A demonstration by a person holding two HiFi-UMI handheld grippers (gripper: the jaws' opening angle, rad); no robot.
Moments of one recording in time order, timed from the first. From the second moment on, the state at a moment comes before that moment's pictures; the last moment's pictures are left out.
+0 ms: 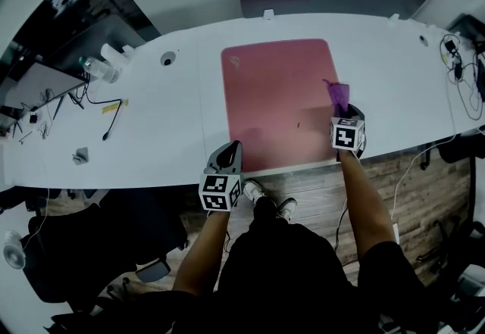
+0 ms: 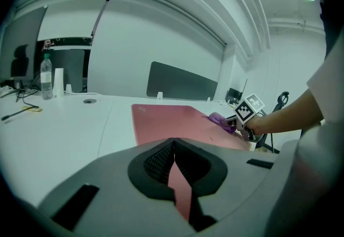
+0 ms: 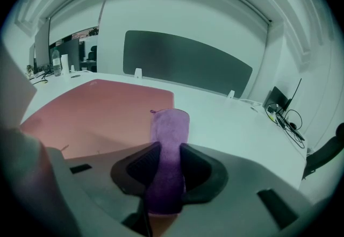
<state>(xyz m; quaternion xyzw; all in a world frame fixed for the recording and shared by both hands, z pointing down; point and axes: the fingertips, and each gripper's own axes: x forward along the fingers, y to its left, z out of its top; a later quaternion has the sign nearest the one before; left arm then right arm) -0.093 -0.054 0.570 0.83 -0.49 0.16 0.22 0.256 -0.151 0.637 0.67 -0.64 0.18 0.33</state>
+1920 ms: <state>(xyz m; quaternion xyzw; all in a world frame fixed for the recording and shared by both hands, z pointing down) -0.159 -0.008 0.568 0.78 -0.56 0.15 0.22 -0.089 -0.040 0.636 0.42 -0.82 0.19 0.33</state>
